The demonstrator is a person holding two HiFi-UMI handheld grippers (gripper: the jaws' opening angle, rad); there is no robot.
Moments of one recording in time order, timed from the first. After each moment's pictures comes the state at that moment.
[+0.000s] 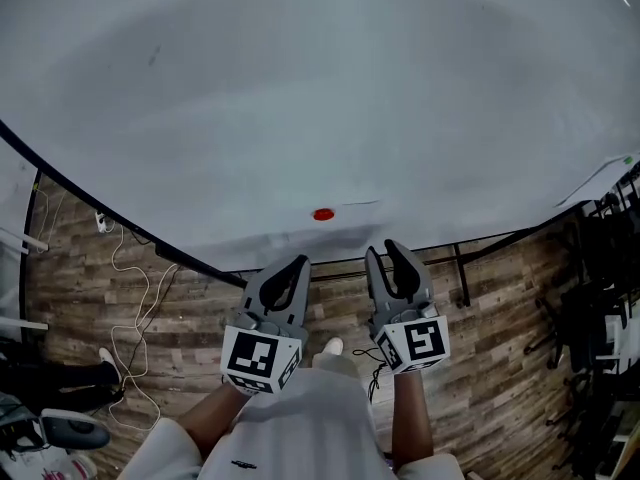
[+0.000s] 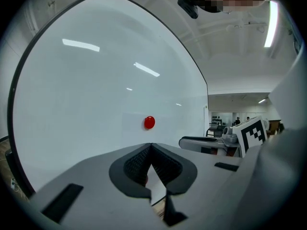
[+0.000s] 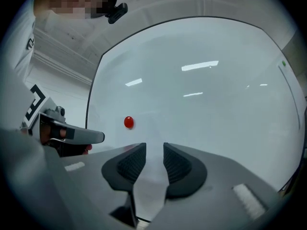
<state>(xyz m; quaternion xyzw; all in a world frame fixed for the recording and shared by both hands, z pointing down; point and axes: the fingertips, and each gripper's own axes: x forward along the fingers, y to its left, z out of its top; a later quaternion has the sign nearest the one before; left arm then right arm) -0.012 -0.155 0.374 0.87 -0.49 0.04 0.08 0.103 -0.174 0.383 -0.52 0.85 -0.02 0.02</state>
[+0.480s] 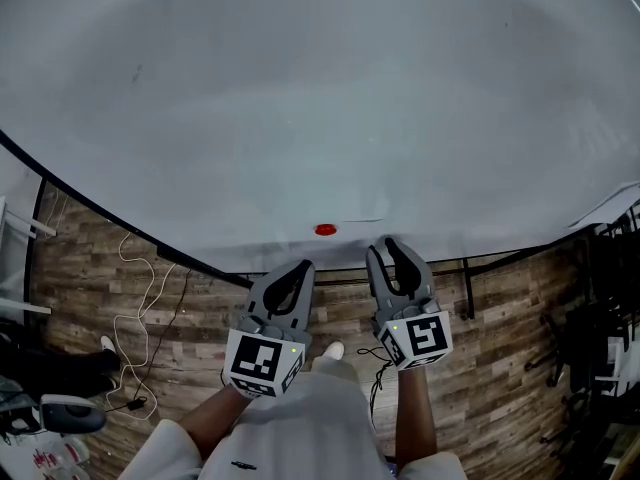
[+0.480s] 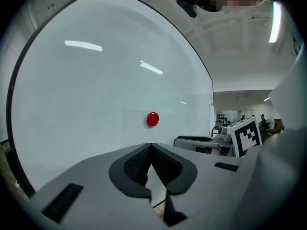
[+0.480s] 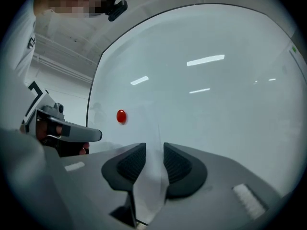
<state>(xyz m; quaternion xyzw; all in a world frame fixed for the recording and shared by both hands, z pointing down) -0.007 -0.172 0.380 0.86 -0.51 0.05 0.08 0.102 -0.209 0.393 -0.48 0.88 -0.03 0.01</state>
